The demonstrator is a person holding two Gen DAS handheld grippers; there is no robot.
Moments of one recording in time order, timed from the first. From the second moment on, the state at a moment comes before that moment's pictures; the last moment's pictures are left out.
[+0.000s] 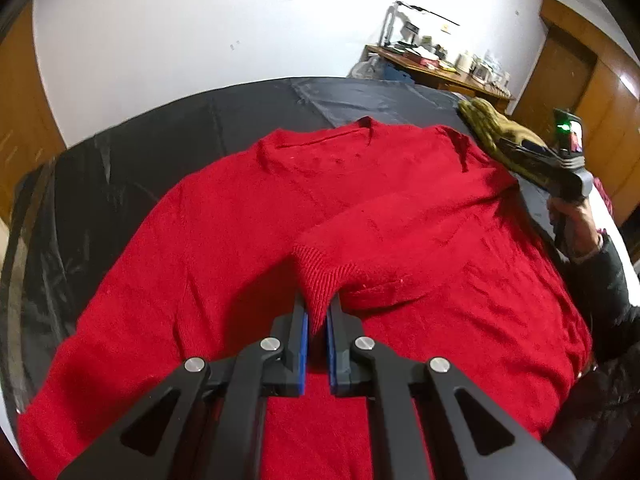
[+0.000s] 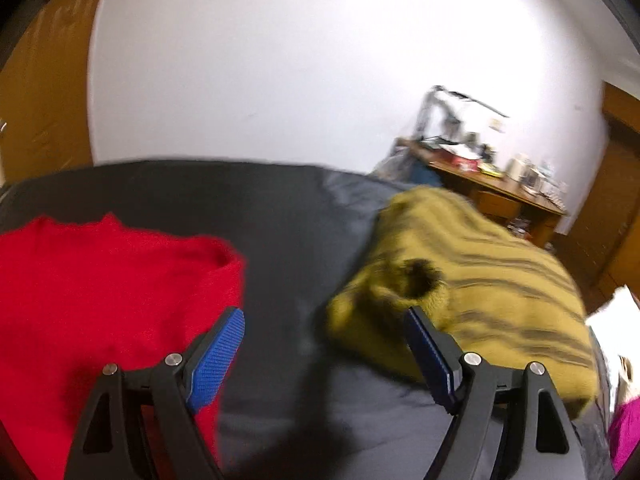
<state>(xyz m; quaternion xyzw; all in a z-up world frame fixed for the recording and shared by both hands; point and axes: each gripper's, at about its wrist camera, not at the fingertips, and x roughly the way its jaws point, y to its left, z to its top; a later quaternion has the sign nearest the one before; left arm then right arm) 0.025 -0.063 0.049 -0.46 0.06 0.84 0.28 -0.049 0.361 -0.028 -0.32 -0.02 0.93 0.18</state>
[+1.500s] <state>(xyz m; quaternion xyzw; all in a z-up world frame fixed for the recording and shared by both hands) -0.033 -0.115 0.037 -0.46 -0.01 0.87 0.16 -0.022 0.309 -0.025 -0.39 -0.10 0.92 0.02</state>
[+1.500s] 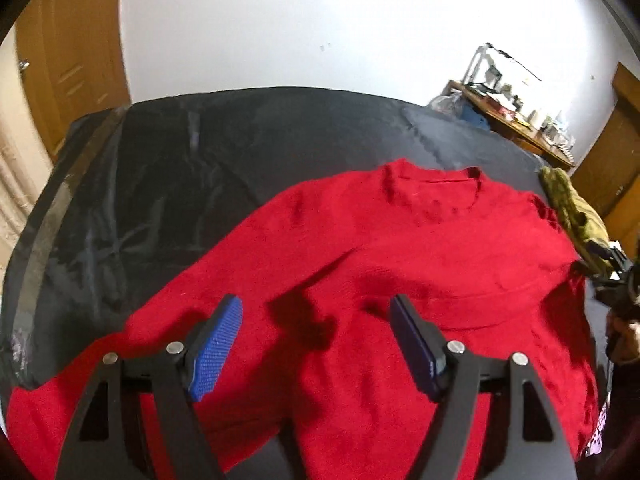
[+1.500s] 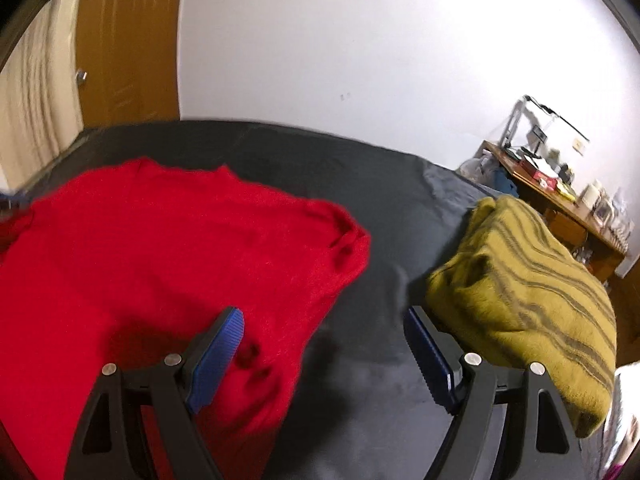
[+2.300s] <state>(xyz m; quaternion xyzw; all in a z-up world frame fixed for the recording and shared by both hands) -0.033 -0.086 0.036 -0.45 -0.01 0.88 0.14 0.005 0.335 -0.023 -0.39 -0.06 0.91 0.08</state>
